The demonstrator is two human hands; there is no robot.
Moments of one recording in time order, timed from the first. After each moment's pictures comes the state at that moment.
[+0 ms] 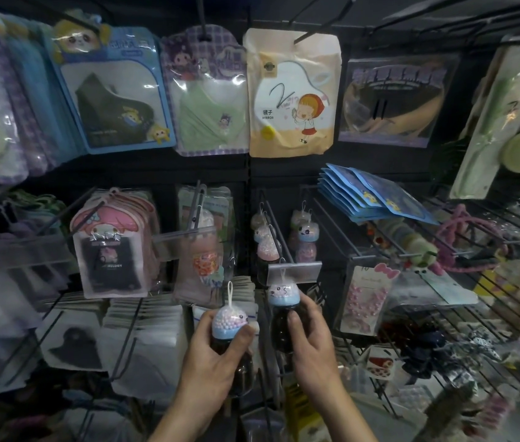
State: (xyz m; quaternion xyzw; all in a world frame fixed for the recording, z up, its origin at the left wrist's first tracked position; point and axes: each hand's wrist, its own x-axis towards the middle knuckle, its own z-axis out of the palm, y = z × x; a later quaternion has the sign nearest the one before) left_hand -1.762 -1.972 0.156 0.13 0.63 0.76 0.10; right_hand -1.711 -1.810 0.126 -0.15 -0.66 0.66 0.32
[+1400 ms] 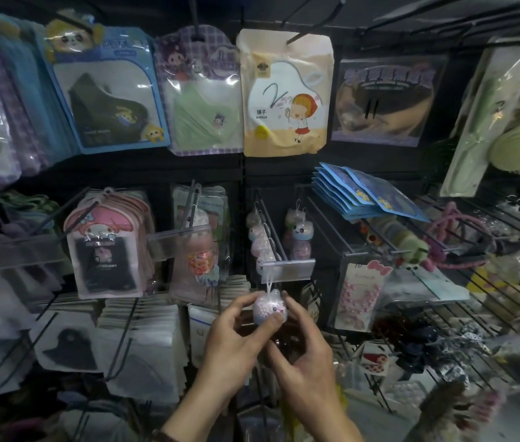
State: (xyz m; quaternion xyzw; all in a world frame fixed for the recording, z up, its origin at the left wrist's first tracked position) left_hand -1.757 -1.943 0.177 0.18 0.68 0.70 0.14; right_hand -1.675 -1.827 0.137 -0.10 -0.76 0.53 0.36
